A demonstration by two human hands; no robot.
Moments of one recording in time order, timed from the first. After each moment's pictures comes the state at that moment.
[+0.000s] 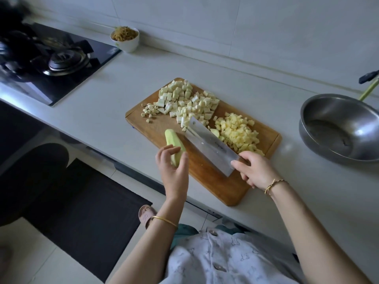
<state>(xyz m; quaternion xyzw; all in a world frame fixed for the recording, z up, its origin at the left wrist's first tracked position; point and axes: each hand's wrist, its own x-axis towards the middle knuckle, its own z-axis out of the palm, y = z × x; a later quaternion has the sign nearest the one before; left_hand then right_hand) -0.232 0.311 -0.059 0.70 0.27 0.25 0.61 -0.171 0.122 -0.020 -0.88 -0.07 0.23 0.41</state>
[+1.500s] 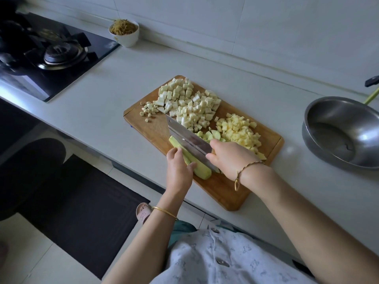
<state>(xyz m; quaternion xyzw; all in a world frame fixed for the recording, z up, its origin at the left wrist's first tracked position) -0.206 0.320 -0.063 0.87 0.25 -0.02 0.43 -0.161 0.199 0.038 -0.94 -0.22 0.25 0.06</state>
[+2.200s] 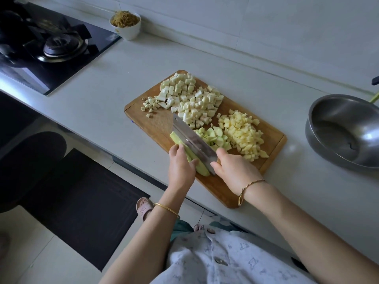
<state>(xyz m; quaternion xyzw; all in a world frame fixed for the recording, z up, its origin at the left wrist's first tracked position) -0.207 0.318 -0.062 0.86 0.26 -0.02 0.44 -0.179 0.186 0.004 -0.95 -0.21 0.23 0.11</state>
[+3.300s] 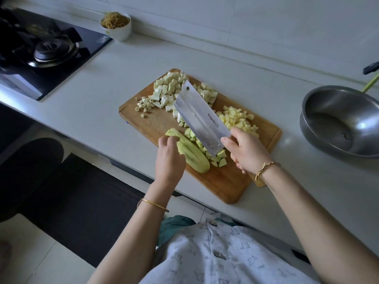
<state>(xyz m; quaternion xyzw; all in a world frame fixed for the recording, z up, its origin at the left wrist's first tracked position) -0.204 0.341 -0.056 0.92 0.19 0.02 0.34 -0.150 0.156 0.003 -0.89 -0.13 0.19 0.40</state>
